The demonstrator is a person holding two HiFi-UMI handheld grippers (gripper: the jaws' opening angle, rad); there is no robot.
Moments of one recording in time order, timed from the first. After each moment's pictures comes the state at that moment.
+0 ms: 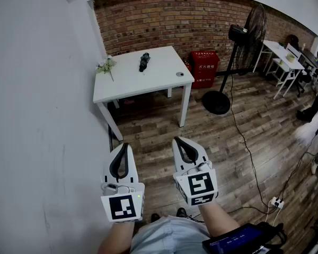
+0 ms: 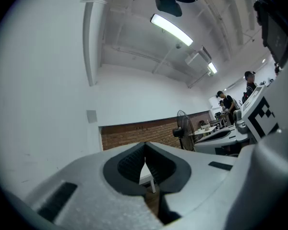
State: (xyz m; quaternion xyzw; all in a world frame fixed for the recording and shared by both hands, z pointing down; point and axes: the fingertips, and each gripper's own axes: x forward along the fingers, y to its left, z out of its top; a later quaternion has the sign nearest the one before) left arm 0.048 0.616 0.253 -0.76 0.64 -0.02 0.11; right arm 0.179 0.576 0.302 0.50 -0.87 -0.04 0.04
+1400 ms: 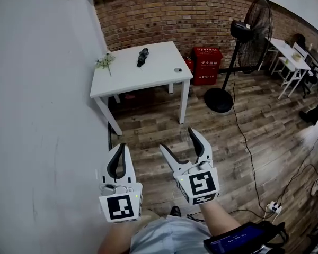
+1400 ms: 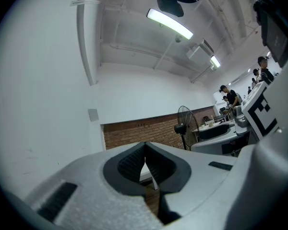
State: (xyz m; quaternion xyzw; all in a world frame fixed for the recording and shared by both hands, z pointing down) left arm 0.104 0.615 0.270 -0.73 0.67 -0.04 0.13; right arm 0.241 0.566 0.307 0.46 -0.88 -0.04 0.02
